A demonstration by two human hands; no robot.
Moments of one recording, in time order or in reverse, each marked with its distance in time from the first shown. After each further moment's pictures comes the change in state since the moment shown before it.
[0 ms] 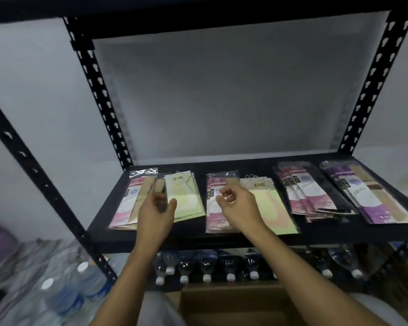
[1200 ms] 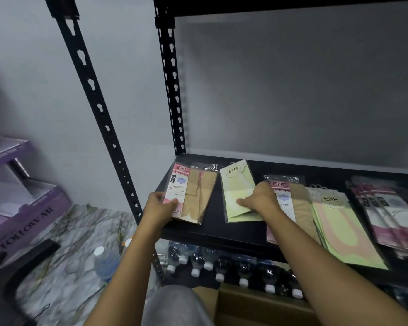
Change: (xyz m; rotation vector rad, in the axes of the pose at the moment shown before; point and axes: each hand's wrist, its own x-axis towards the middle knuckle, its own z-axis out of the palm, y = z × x) left_hand 0.066 -0.093 -0.088 -0.255 -0.011 -0.491; right_hand 0.073 -0.029 0.115 -0.266 -0.245 0.444
